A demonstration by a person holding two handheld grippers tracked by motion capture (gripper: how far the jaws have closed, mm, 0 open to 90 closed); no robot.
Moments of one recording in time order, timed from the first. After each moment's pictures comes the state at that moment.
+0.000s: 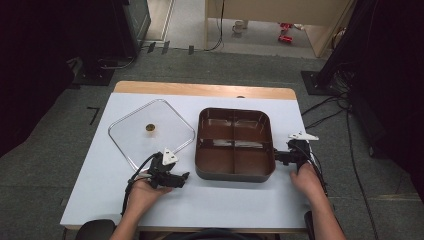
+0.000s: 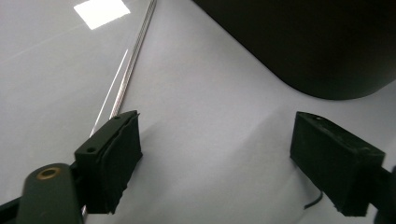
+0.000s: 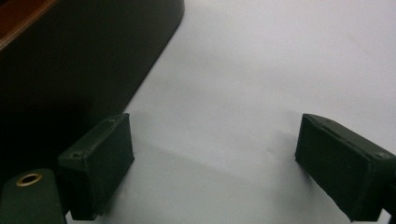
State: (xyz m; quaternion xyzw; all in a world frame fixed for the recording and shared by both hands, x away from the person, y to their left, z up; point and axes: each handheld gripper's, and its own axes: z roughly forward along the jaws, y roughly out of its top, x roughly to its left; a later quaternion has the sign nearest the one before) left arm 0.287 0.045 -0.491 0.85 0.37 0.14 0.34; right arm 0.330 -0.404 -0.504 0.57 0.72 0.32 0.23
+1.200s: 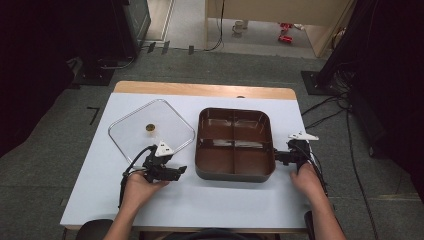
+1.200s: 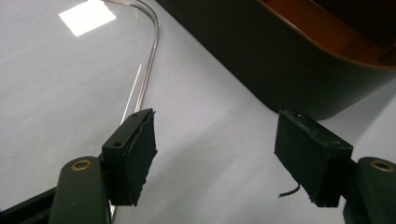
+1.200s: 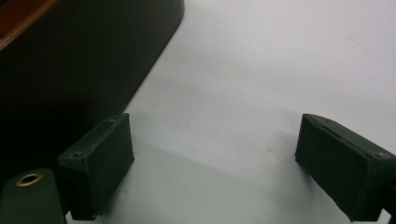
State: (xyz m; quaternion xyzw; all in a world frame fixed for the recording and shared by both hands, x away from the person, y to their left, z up) left arm 0.298 0.057 -0.464 0.85 0.36 0.11 0.36; right arm 0.330 -0.405 -0.504 0.57 0.72 0.32 0.23
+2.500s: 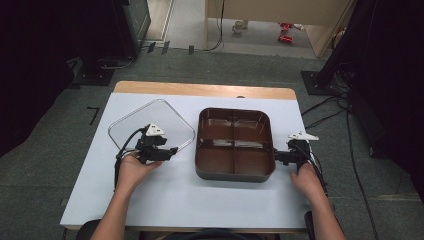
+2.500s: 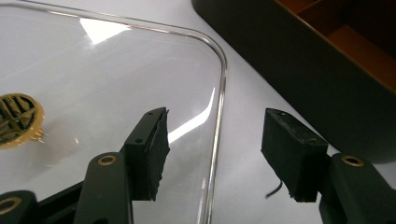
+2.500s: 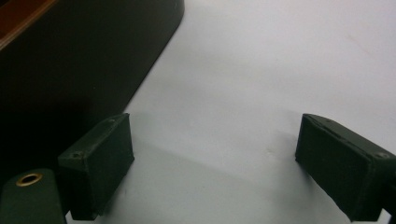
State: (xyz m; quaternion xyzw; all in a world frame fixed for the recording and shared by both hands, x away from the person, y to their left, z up) left arm 0.349 0.080 -0.449 0.84 0.39 0.12 0.36; right arm 0.330 -0.405 -0.504 0.57 0.72 0.32 0.23
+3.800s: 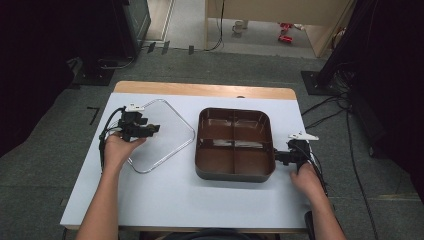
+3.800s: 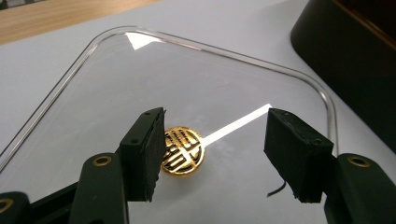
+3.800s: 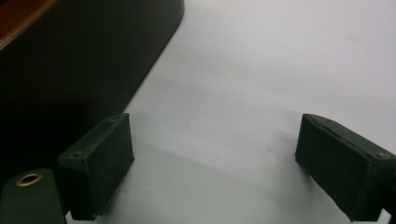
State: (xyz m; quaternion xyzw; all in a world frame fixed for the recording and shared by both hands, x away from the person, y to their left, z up) left arm 0.411 0.134 -0.440 0.81 0.44 0.14 0.36; right arm 0.330 -0.405 -0.504 0.57 0.72 0.32 0.23
